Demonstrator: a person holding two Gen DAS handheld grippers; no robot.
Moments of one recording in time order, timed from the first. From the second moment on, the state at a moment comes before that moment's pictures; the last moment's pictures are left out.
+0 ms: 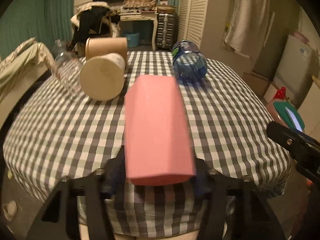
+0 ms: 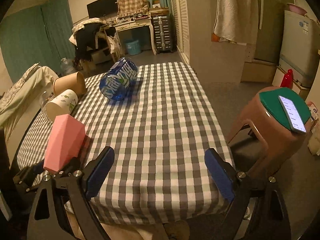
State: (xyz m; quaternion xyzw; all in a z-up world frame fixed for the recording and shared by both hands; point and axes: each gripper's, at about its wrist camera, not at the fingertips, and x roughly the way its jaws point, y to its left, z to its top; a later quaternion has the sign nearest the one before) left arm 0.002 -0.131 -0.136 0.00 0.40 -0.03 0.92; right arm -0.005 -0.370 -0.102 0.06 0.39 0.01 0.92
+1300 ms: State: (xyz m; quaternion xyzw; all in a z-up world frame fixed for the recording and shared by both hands) left arm -0.024 -0.072 -0.034 0.05 0.35 -0.09 0.93; right arm -0.019 -0.339 -0.063 0.05 0.35 0.05 0.93
